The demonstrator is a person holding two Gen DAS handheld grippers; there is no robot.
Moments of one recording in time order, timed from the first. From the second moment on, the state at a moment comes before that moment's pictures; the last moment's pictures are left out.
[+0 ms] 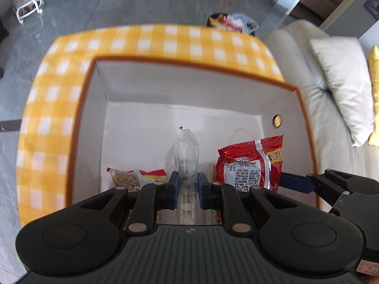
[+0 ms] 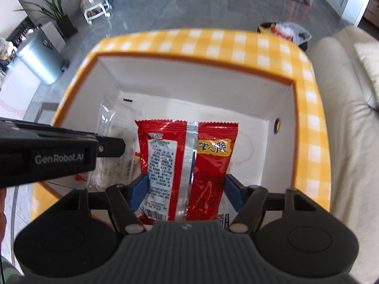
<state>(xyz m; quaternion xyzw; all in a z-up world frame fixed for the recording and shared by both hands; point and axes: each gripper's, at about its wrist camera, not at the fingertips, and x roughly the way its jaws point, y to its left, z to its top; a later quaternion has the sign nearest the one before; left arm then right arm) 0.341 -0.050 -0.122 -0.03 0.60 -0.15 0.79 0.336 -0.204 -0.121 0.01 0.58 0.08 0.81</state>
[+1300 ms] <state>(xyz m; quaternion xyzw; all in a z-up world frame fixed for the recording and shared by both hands) 0.267 -0.040 -0.017 0.03 0.51 -0.14 0.85 0.269 -0.218 -0.066 0.06 0.54 0.07 0.84</state>
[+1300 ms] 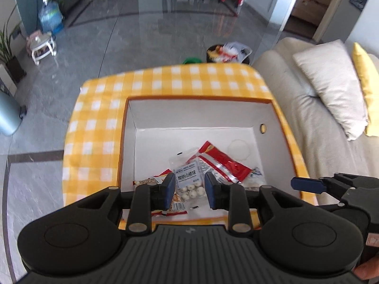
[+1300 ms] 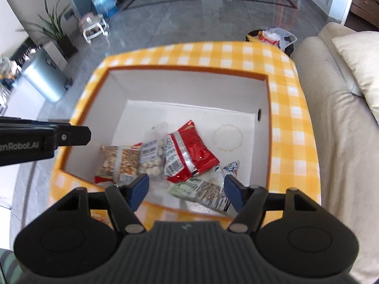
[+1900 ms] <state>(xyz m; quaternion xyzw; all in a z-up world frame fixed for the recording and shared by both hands) 0.150 -0.020 -0.008 0.04 0.51 -0.12 0.85 0.142 -0.220 -0.045 0.11 0.50 0.08 0.85</state>
